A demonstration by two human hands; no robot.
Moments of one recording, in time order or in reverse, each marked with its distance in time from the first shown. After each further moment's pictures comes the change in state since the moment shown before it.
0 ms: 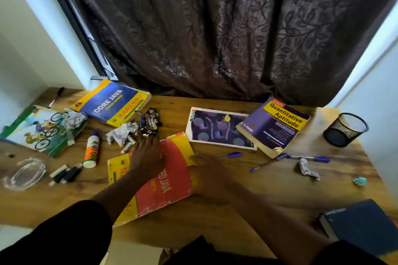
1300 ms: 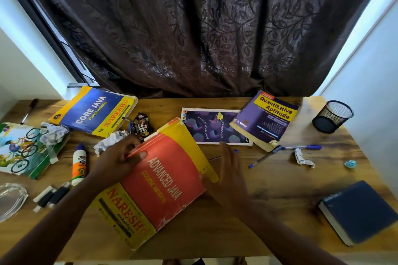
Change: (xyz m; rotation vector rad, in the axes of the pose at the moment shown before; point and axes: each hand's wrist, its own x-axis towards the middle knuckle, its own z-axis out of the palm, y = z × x) left_hand -0.008 -0.057 -0.081 -0.714 -0.114 0.122; right_hand -0.037 -0.012 0.008 0.436 0.559 0.443
